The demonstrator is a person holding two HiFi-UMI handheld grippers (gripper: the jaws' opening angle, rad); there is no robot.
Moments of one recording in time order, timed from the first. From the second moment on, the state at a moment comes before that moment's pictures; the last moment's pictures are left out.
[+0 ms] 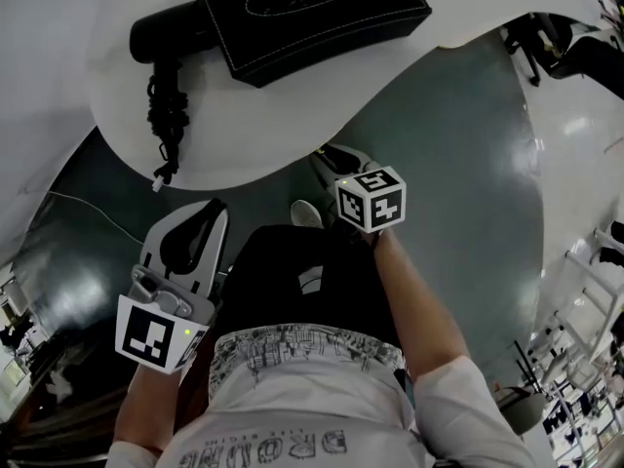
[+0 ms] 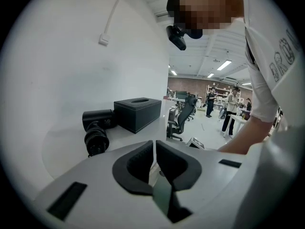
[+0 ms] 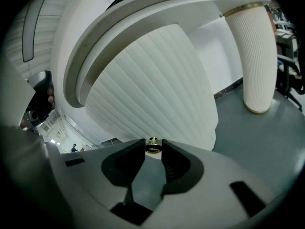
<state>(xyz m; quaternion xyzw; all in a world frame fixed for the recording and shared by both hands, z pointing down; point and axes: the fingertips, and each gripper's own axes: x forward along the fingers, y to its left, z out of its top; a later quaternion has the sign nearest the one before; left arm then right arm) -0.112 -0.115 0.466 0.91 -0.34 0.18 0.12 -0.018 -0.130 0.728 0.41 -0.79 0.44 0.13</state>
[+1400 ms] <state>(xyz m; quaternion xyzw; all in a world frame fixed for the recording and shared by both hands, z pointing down) -0.110 -0.122 0.444 0.90 -0.38 0.17 0.06 -0.042 -0.196 0.726 0.40 -0.80 0.44 0.07</state>
